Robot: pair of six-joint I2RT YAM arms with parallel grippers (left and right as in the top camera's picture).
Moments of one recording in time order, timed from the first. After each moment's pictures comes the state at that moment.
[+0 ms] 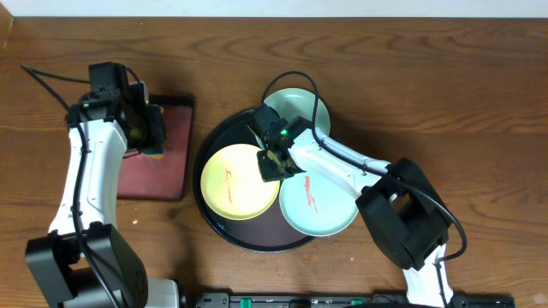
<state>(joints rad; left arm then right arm) 0.20 1.61 1.27 -0.91 0.04 -0.06 0.77 2.11 1.51 -0.79 -0.06 0.55</state>
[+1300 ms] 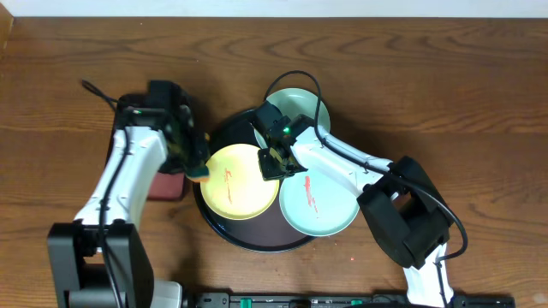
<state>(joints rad) -0.03 1.61 1.12 -0.94 0.15 -0.31 0.75 2.11 1.51 -0.78 -0.11 0.55</state>
